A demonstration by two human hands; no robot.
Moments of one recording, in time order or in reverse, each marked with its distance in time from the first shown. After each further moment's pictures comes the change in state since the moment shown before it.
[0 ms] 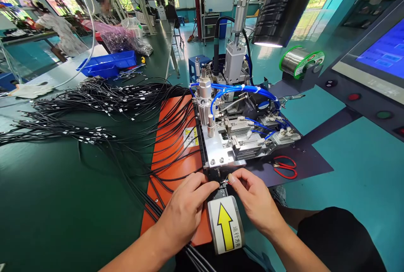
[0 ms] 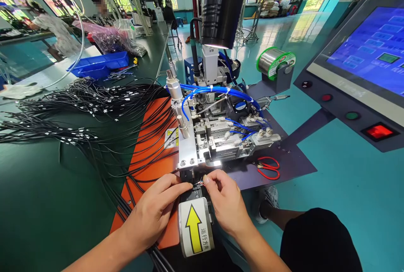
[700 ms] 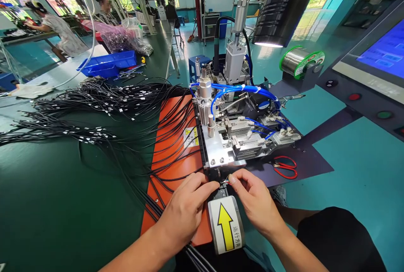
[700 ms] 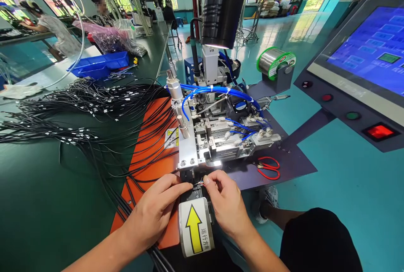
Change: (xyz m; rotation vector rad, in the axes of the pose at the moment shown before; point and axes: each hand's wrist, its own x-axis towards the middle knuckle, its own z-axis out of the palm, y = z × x) left_hand 0.001 0.001 0.000 0.013 0.007 0.004; right_hand -0.001 0.004 0.000 -0.028 0.016 0.001
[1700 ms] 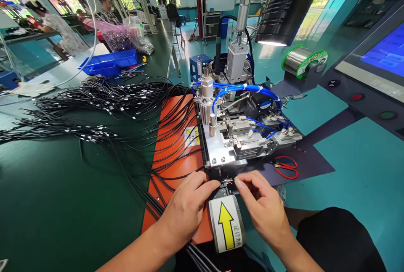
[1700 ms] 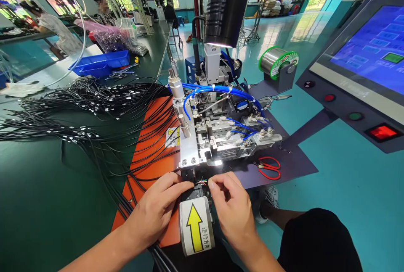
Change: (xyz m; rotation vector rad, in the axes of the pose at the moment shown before) left_hand 0.000 -0.002 0.001 0.003 -0.034 -0.015; right_hand -0.015 -0.003 -0.005 -0.178 0.168 -0.142
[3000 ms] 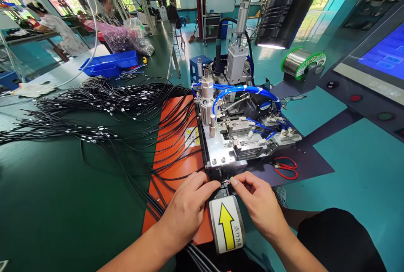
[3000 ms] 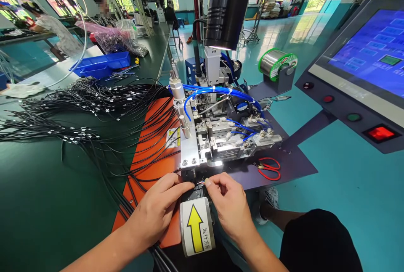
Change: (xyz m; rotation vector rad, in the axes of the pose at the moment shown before) left_hand -0.001 -0.001 0.001 0.004 -0.010 0.005; right_hand 0.009 0.000 0.005 0.152 -0.114 0.197
